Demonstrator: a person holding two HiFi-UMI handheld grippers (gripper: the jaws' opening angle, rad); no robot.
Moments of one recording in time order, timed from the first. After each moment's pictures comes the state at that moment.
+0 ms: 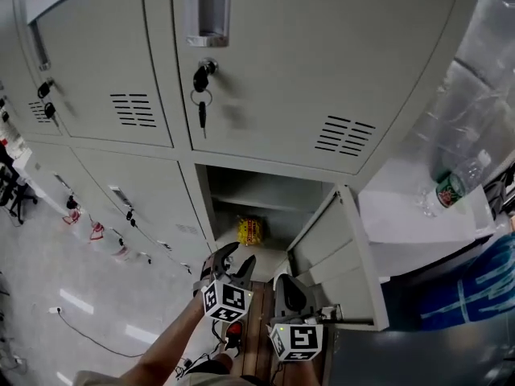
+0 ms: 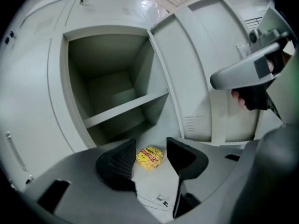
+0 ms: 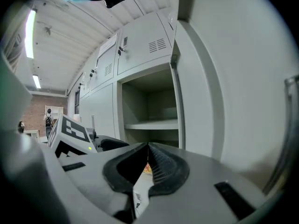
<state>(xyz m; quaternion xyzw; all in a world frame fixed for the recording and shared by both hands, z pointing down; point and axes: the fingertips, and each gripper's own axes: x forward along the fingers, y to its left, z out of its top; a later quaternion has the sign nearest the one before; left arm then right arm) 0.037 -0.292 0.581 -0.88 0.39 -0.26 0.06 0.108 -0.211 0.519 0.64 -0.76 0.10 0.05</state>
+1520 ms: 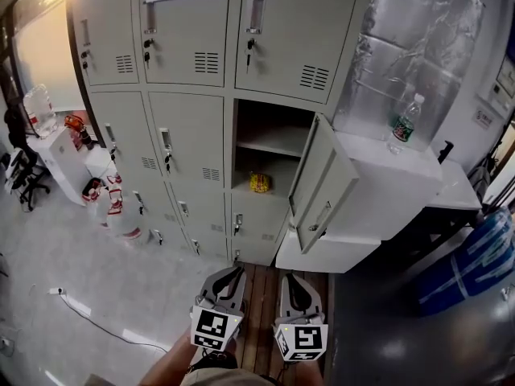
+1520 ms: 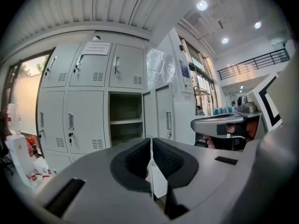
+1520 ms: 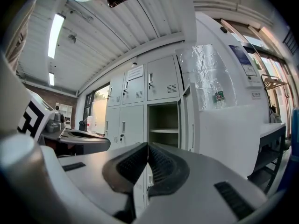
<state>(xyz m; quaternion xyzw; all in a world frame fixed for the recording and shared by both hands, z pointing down) -0.042 0.037 0.493 -0.90 0.44 -0.09 -0.02 0.061 0.063 0.483 0.64 -0.77 0.02 0.03</state>
